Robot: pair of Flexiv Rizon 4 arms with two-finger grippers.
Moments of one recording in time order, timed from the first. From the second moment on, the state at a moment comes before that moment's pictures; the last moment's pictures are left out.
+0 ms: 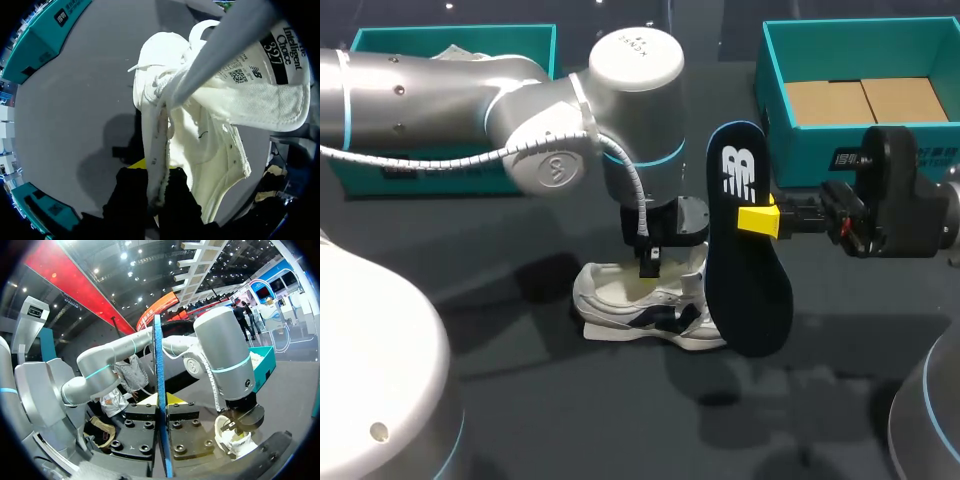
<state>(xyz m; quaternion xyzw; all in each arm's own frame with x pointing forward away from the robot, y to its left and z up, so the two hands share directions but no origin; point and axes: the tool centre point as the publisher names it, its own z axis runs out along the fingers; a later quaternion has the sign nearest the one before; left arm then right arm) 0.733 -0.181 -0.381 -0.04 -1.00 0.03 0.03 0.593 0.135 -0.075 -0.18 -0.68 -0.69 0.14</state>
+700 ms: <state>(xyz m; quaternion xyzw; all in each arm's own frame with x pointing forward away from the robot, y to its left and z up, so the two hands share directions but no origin) 0.733 -0.183 -0.331 -0.27 -0.96 0.07 0.11 0.592 0.135 -0.075 -0.18 -0.68 -0.69 0.14</state>
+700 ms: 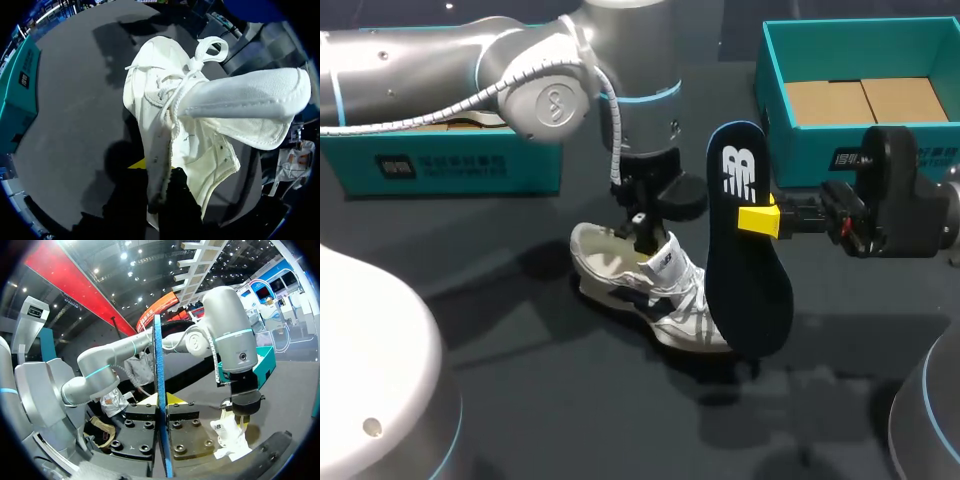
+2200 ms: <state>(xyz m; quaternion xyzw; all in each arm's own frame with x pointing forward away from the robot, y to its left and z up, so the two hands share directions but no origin) 0.716 -0.195 -0.342 -0.67 -0.74 0.01 -0.01 0.593 0.134 -0.075 -0.18 -0.68 -0.69 0.14</state>
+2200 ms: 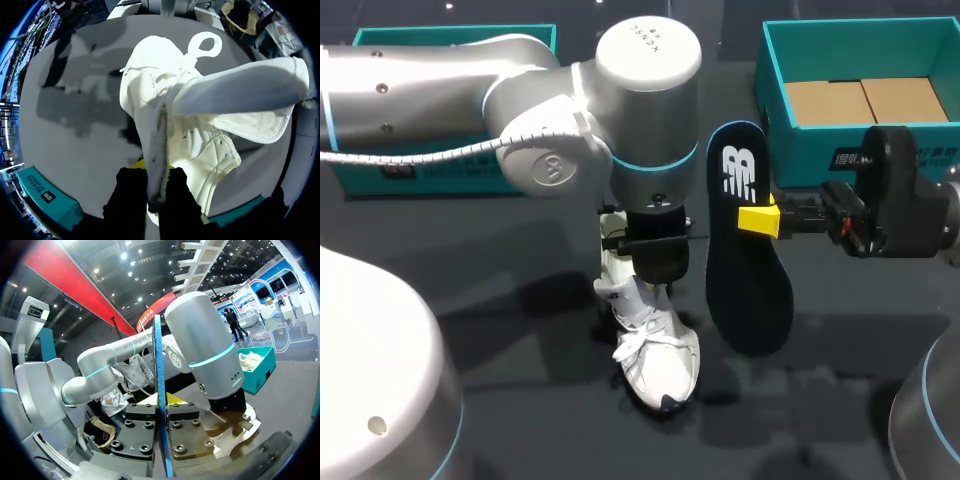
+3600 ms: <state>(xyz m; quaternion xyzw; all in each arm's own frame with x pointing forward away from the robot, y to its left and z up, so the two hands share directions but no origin) 0.727 -0.235 -0.374 -0.75 -0.66 0.04 0.01 0.593 0.135 -0.075 -0.18 -0.68 -0.69 0.14</state>
